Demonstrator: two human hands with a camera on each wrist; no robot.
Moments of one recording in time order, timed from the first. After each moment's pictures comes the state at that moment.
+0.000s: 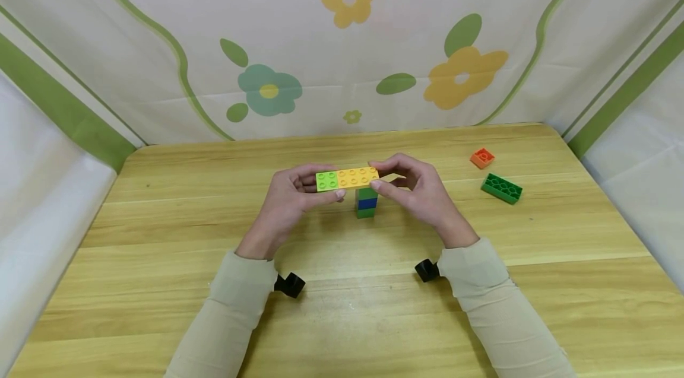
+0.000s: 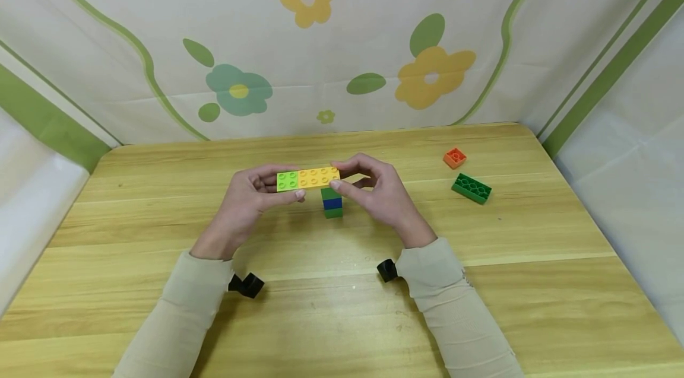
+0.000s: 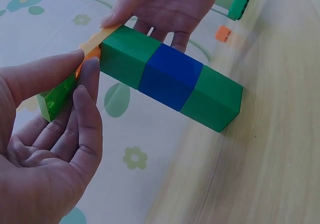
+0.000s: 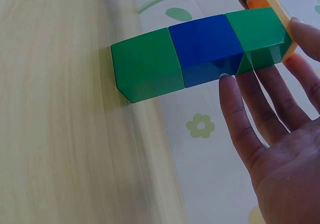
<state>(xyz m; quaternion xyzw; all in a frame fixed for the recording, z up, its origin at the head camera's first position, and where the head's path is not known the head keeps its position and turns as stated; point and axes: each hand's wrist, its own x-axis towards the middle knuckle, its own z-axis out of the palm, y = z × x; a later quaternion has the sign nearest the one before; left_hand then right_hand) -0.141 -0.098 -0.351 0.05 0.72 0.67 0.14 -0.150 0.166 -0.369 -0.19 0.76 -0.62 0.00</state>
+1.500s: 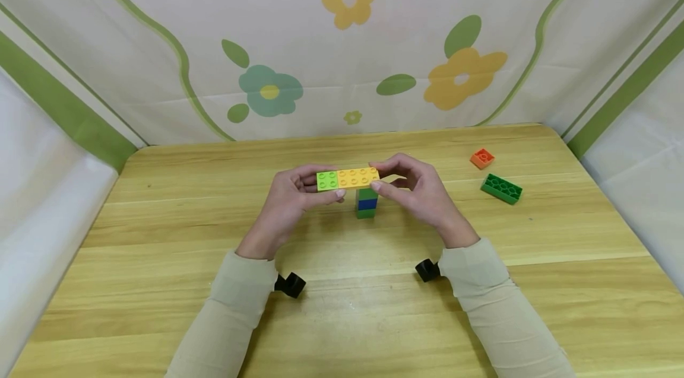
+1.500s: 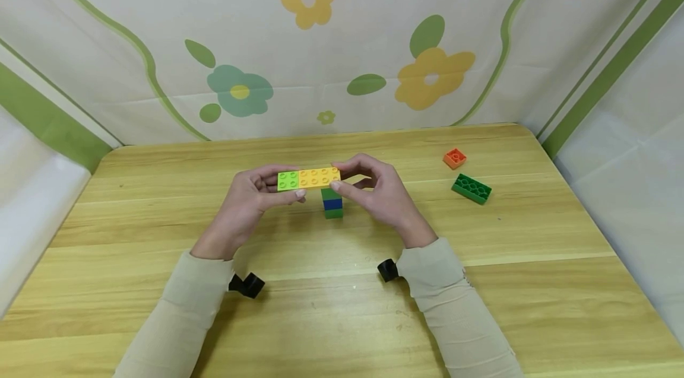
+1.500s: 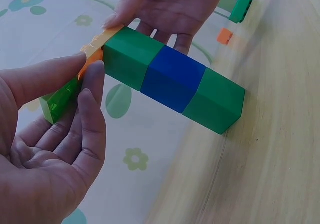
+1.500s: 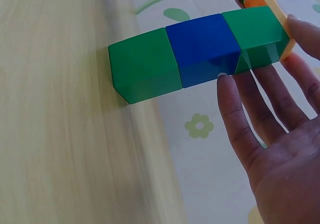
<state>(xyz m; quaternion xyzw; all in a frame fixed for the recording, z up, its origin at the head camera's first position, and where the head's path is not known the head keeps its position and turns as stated) -0.141 -0.098 -0.350 0.05 0.72 0.68 0.15 -0.150 0.166 -0.369 -0.18 0.77 -0.61 0.01</state>
